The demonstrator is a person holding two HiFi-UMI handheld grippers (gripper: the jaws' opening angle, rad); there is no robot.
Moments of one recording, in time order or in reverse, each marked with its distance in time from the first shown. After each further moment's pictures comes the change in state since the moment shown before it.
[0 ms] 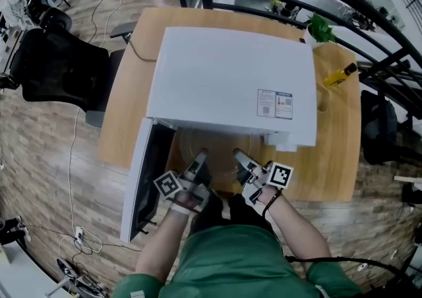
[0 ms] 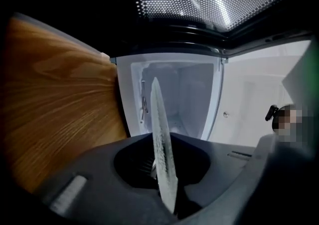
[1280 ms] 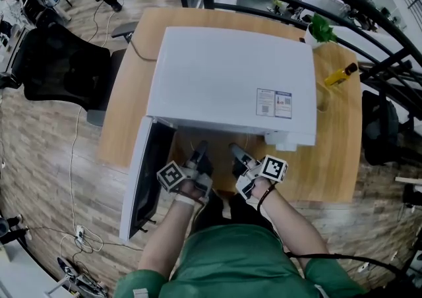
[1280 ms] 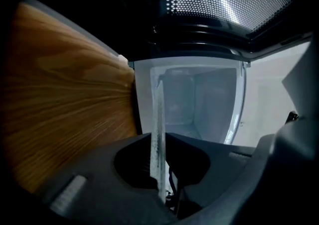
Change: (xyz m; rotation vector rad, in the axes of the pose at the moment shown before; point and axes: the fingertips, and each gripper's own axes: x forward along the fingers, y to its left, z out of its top) left arm 0.016 0.031 0.017 -0.026 -0.094 0.111; right arm 0.014 -0.036 0.006 0.054 -0.038 -0.122
